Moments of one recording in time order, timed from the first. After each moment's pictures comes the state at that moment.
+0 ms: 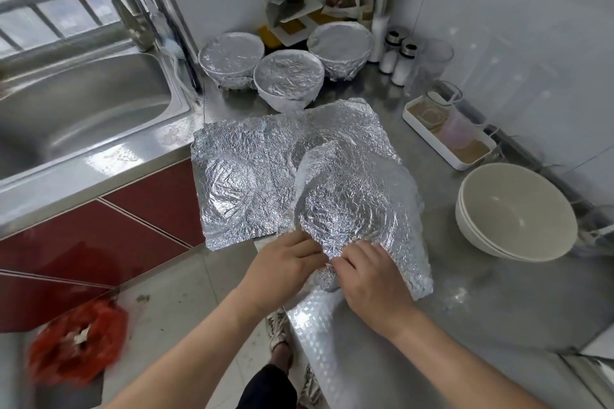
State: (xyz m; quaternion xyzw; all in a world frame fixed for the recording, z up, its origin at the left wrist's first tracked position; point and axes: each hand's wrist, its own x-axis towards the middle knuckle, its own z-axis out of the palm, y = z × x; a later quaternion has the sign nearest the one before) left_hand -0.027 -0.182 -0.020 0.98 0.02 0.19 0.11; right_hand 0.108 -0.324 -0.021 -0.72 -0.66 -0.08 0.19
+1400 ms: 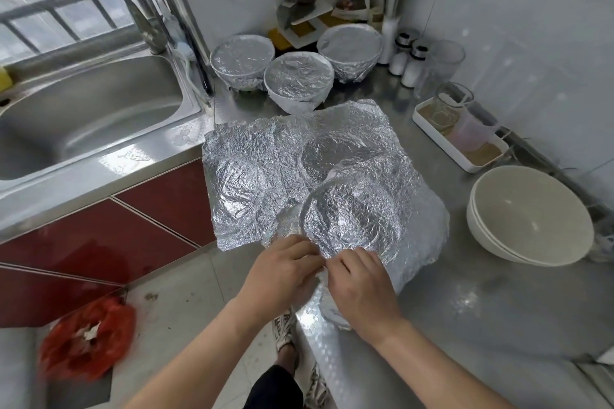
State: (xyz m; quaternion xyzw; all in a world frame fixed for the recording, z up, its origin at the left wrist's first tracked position) left_hand -0.045 -0.185 -0.015 0.96 0.10 0.19 0.16; right_hand 0.079 -0.312 -0.033 -0.75 -0.62 -0.07 0.22
